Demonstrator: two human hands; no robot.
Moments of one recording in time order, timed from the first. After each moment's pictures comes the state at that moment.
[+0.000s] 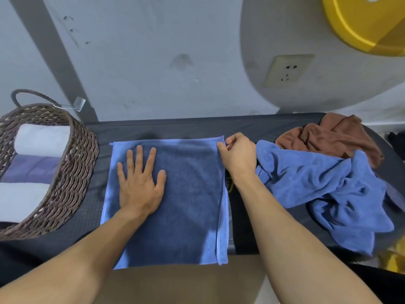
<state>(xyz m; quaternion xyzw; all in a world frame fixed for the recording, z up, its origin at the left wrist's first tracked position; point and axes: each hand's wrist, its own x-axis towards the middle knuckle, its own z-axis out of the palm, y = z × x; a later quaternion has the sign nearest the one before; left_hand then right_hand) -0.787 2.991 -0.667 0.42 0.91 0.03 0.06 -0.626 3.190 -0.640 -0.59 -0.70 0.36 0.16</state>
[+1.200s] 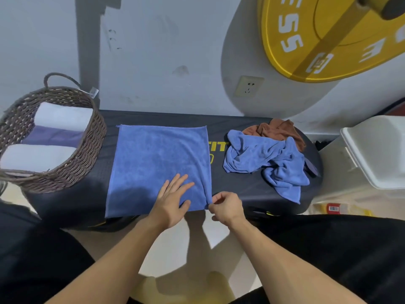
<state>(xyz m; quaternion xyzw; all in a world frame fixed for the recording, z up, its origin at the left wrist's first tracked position) -0.667 2.904 -0.661 0.60 0.73 0.23 0.23 -0.496 2.998 -0.601 -0.64 -0.59 0.49 0.03</state>
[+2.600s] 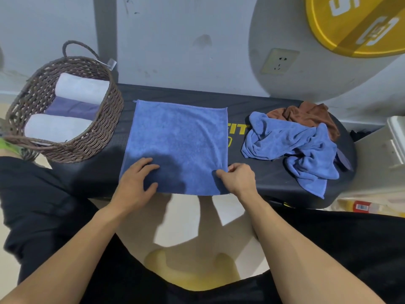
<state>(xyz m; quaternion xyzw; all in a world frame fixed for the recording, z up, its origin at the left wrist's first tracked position) -0.743 2.828 -0.644 0.48 0.82 0.25 0.18 -0.529 3.027 -0.599 -0.62 -0.65 0.43 0.02</state>
